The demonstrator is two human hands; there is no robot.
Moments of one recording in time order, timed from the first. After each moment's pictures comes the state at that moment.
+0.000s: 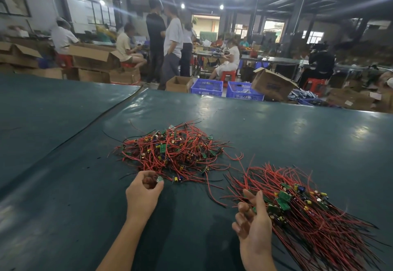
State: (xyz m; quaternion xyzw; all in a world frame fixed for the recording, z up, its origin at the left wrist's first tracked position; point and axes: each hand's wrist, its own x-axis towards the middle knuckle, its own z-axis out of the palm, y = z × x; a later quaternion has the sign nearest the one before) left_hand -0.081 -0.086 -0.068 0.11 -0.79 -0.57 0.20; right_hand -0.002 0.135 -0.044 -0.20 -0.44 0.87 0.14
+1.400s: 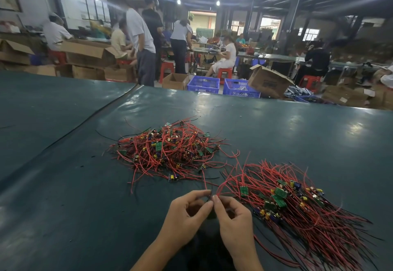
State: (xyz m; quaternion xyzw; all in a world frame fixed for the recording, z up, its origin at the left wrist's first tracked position) left_hand -0.026 -0.014 -0.057 -0.18 -0.76 -0.63 0.03; right_hand -0.003 0.119 -0.061 -0.09 -0.72 0.68 0.14
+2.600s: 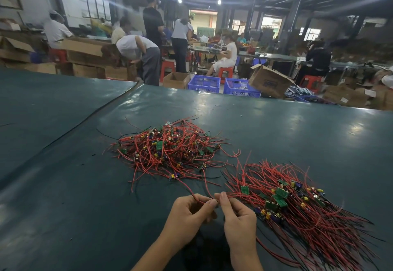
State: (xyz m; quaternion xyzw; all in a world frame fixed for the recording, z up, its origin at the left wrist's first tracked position) left_hand -0.026 -0.008 -0.058 -0.15 -0.71 -0.69 -0.03; right_hand -0.004 0.113 -0.056 -0.12 -0.65 0.73 0.17
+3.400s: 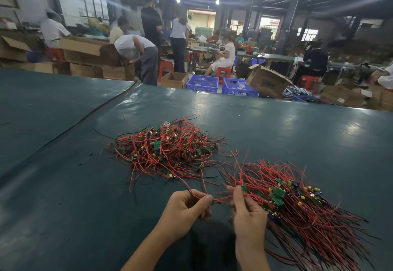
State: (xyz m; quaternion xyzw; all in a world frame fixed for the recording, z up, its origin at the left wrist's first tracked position) left_hand -0.032 -0.015 -0.047 -0.16 -0.70 -0.70 -0.06; right_hand -0.004 0.128 -0.049 -0.18 -0.60 0.74 0.23
